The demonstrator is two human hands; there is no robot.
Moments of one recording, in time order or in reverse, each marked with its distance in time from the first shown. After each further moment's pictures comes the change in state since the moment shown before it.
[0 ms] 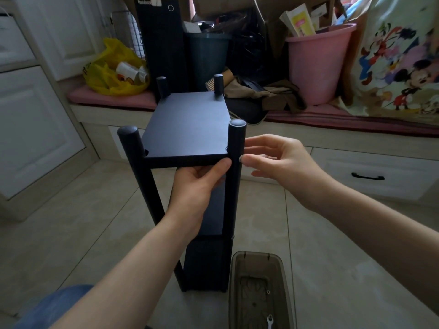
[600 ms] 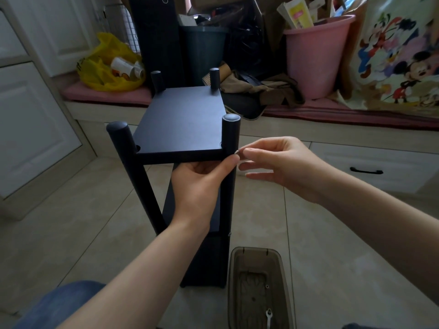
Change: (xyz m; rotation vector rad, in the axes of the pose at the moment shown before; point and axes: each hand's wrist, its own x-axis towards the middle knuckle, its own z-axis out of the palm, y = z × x) left_hand -0.008 -0.001 0.021 0.021 0.171 0.099; right_hand 0.008 0.015 -0.015 0.169 -0.150 0.143
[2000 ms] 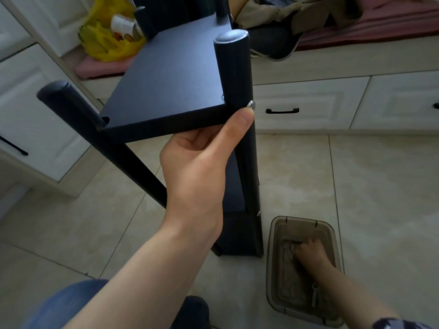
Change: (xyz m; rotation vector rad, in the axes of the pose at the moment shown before) left_hand 0.001 -0.009 0.004 0.025 -0.033 0.009; right_hand -0.028 0.441 0.027 -1.687 -0.539 0.543
